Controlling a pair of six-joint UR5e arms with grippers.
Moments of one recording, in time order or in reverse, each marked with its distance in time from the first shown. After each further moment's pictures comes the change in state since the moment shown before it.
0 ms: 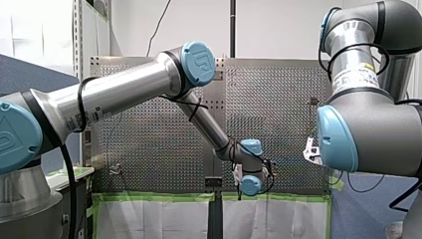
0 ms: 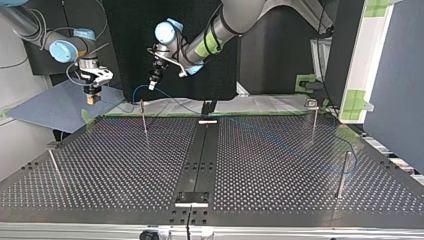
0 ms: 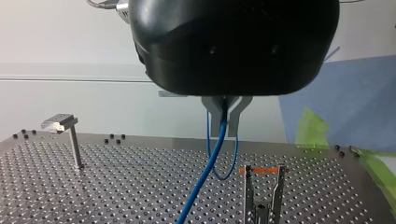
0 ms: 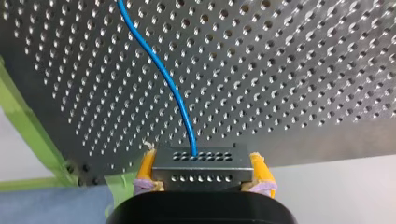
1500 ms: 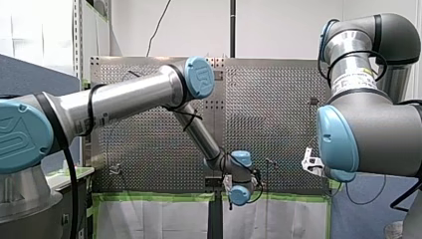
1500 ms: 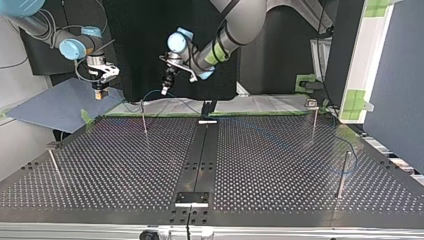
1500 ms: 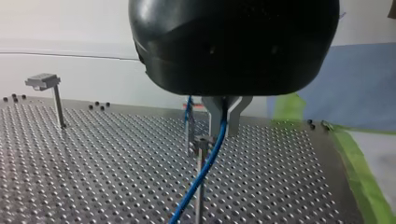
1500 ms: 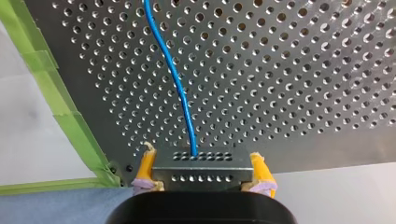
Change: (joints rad) left arm 0.079 -0.084 0.009 0.037 0.053 -0.054; right arm 0.006 0.080 0.005 -0.049 -0.005 -0.001
